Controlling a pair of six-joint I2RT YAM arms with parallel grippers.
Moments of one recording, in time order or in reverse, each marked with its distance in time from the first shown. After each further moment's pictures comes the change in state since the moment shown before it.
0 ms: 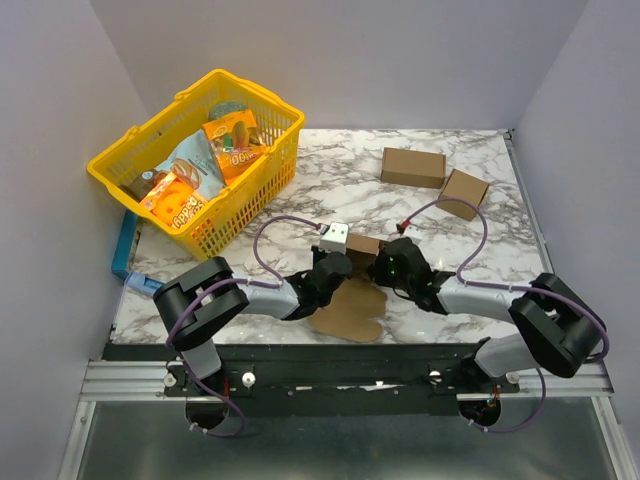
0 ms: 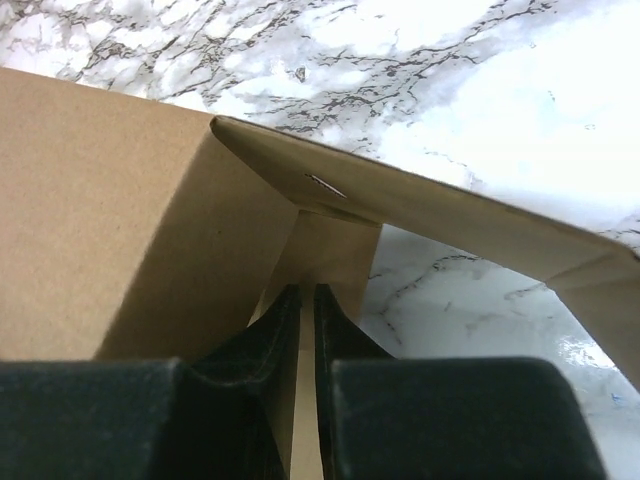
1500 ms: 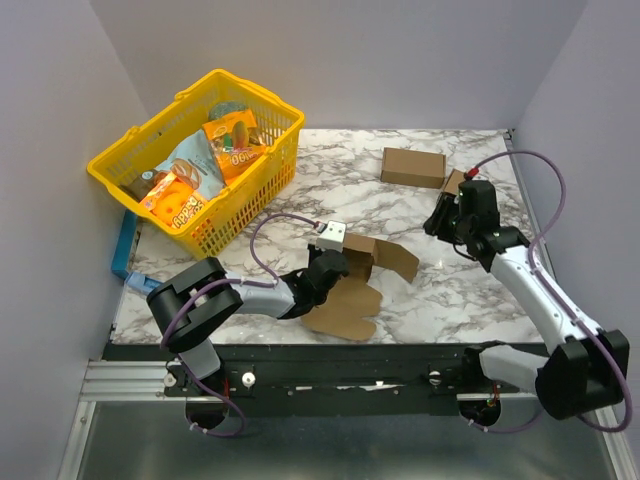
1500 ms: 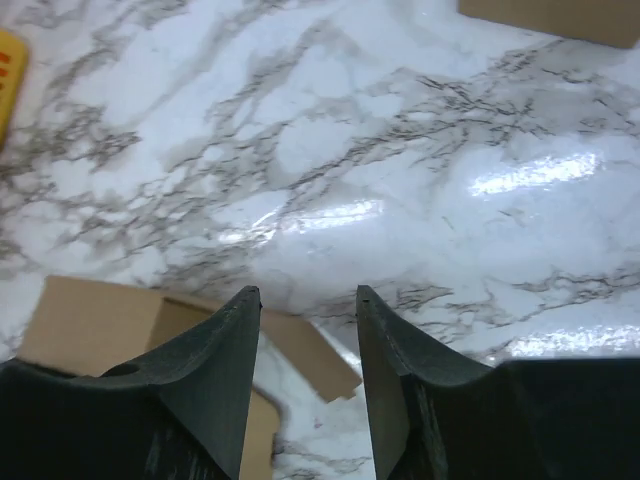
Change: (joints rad) left arm 0.027 -0.033 -0.016 -0.029 0.014 0.054; right arm -0.462 -0.280 0.419 -0.711 -0.154 -0.270
